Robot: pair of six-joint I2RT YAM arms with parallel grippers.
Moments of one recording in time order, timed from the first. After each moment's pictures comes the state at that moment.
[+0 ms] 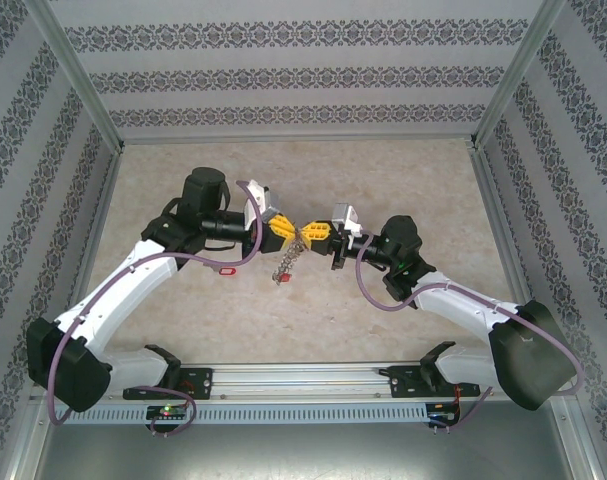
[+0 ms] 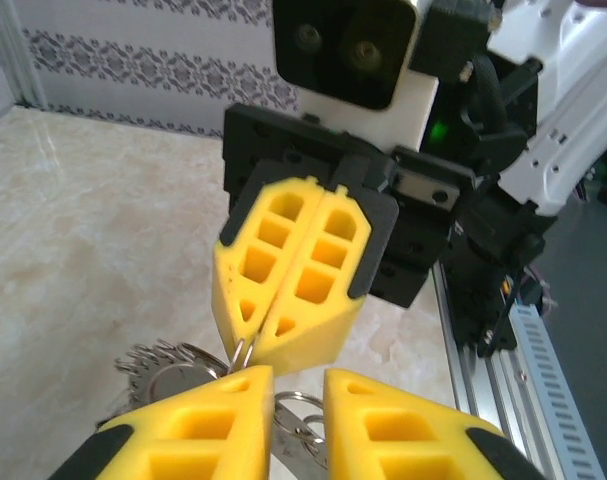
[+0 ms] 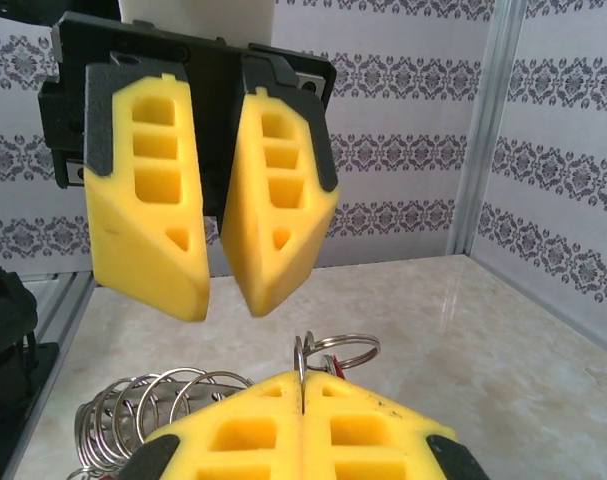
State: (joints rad) left arm -0.46 1.25 1.11 -0.40 0.92 0.35; right arm 0.56 1.24 0.57 0.76 -0.76 0.02
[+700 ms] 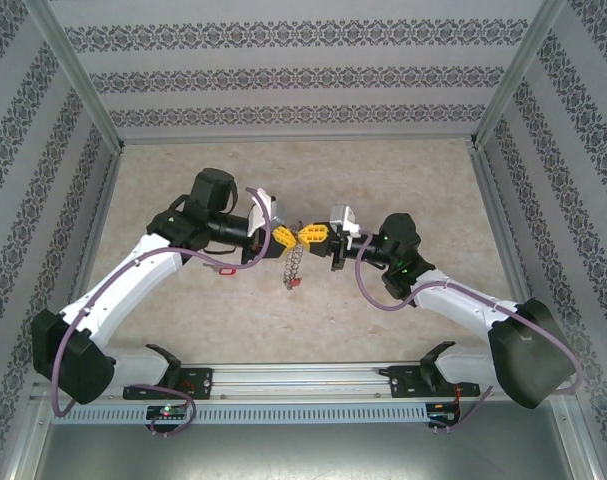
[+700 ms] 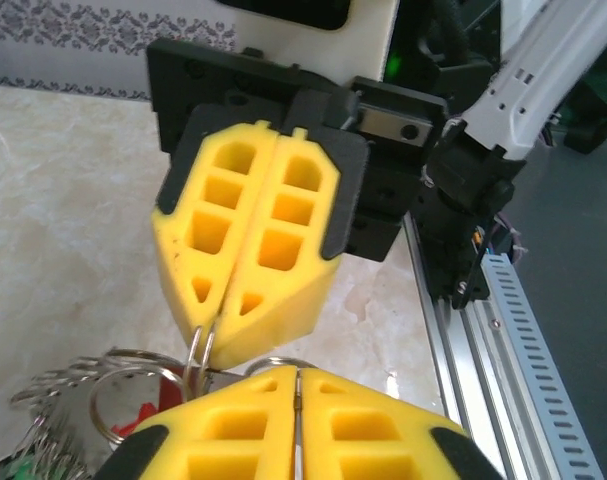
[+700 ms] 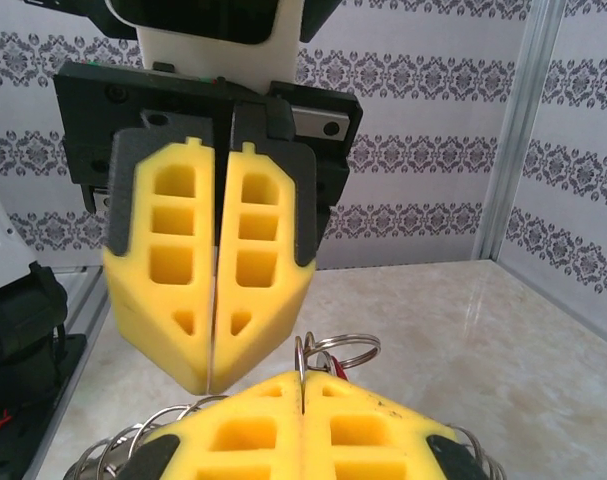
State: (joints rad) left arm -0.46 1.29 1.15 -0.56 0.97 0.50; right arm 0.57 1.25 0.59 0.74 -0.82 0.01
